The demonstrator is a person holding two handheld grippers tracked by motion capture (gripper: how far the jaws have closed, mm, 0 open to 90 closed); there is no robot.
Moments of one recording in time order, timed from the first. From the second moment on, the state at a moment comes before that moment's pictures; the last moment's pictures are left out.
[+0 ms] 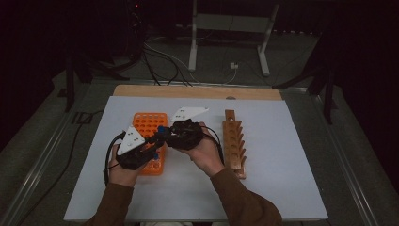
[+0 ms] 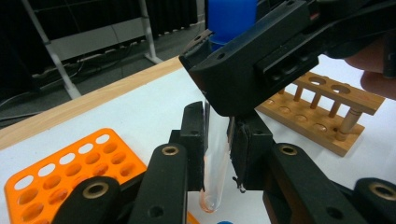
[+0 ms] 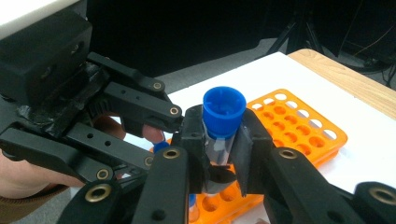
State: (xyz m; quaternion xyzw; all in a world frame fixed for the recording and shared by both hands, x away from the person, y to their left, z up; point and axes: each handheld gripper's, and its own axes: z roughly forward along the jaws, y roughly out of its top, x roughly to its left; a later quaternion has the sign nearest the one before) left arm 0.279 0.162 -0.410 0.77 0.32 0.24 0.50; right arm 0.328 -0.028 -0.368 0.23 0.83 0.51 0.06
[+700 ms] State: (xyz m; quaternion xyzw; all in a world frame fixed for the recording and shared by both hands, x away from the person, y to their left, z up) left arm 0.283 0.209 -0.400 0.72 0.37 0.28 0.52; right arm 0.343 -0.078 -0.374 0.28 0.80 0.52 0.09
